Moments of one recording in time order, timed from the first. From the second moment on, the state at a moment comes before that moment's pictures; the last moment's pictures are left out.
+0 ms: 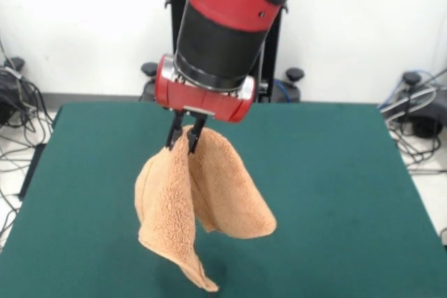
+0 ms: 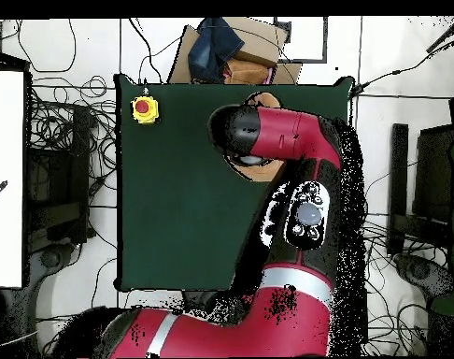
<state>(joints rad) -0.12 -0.45 -0.21 1.17 -0.09 0.79 1.57</state>
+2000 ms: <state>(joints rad) -0.16 -0.47 -0.10 1.26 -0.08 0.80 1.57</state>
